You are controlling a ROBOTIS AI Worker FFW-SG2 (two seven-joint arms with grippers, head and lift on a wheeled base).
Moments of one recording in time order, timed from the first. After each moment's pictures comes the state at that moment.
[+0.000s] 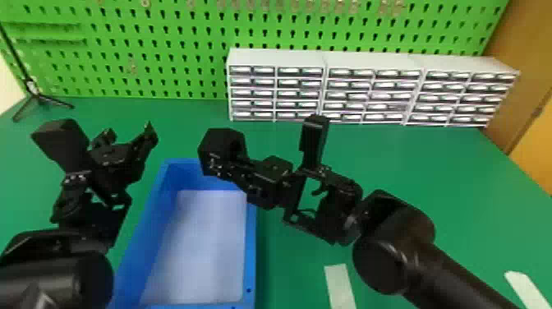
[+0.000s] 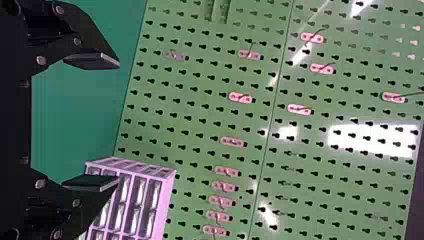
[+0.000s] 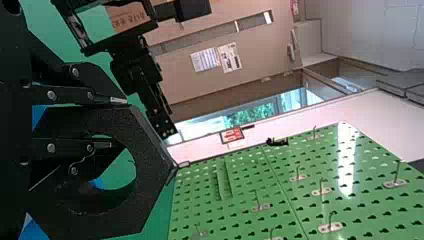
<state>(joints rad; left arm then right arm) -0.04 0.07 0.09 -1.76 0.25 0.17 0.00 -0.45 -0.38 0.79 -1.63 -0.87 0.15 0.30</state>
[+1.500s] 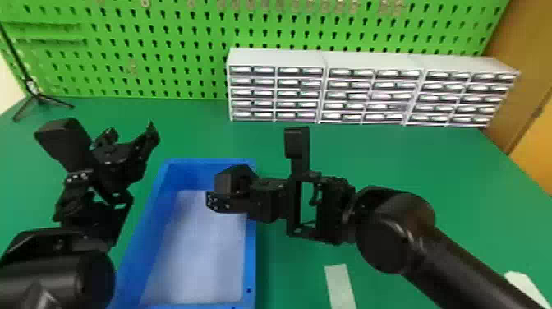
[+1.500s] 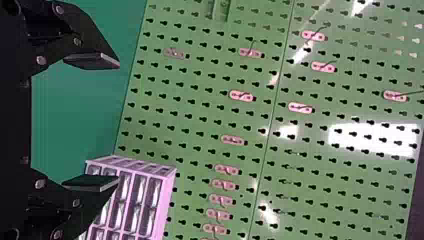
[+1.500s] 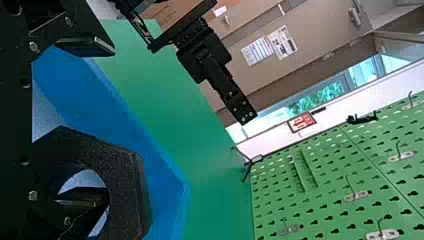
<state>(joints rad) -0.04 0.07 0.08 -1.75 0.26 0.17 0.00 -0.50 -0.38 0.78 -1.60 -0.99 0.49 0.25</state>
